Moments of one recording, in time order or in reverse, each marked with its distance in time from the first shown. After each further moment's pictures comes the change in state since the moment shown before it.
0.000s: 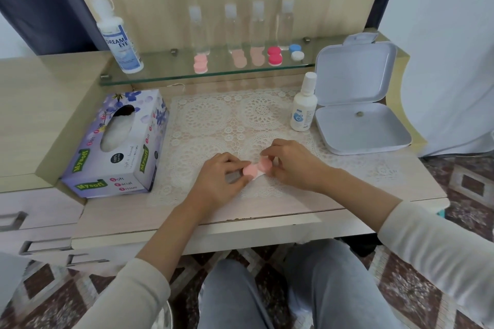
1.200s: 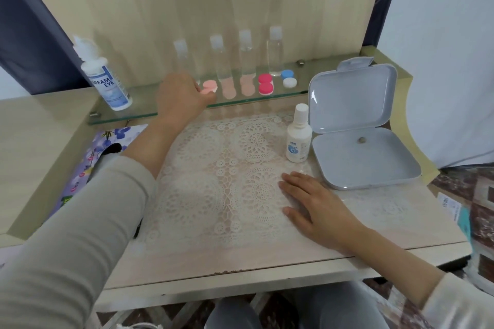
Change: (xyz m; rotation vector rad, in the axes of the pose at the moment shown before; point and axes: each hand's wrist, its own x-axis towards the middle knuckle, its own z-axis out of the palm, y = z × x) left_hand 0.174 0.033 -0.092 0.400 0.325 -0.279; right_hand -0.032 0.060 0.025 0.001 0.185 -0.014
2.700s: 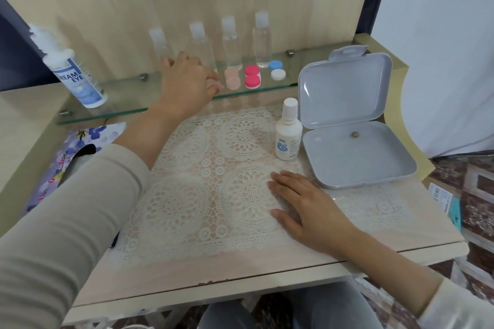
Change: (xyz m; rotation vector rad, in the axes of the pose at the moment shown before) left_hand 0.023 0.015 0.033 0.360 0.041 0.492; right_hand 0.000 0.000 0.003 -0.021 0.044 -0.004
